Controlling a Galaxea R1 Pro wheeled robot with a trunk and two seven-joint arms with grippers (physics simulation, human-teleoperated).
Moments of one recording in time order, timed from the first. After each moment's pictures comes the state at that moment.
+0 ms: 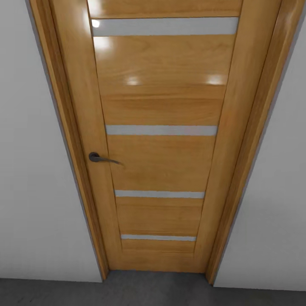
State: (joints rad) left arm 0.00 0.00 0.01 -0.07 0.17 -0.01 0.01; right arm -0.01 -0.03 0.01 0.01 0.01 -0.16 0.00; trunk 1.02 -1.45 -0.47
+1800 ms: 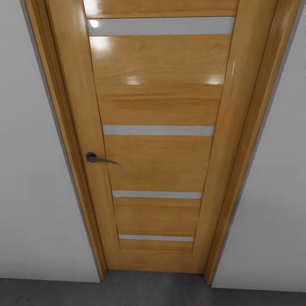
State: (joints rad) left arm 0.00 0.01 0.01 -0.07 0.17 -0.01 0.01; right arm -0.01 -0.03 0.01 0.01 0.01 -0.16 0.00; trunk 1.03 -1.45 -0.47
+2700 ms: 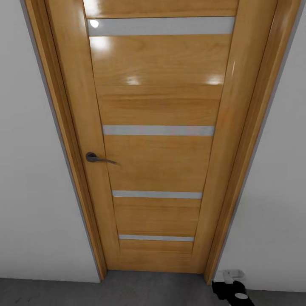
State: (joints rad) left arm 0.00 0.01 0.01 -0.07 0.17 -0.01 0.01; right arm -0.37 -0.10 0.02 -0.43 0.02 0.05 -0.09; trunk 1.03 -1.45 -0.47
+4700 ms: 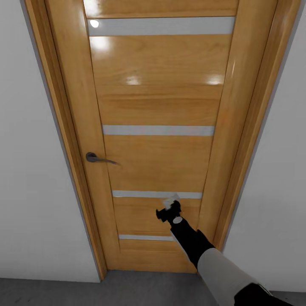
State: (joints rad) left arm 0.00 0.00 0.01 -0.07 0.17 -0.01 0.01; right arm -0.77 0.17 0.37 -0.56 0.18 0.17 -0.11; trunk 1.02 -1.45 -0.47
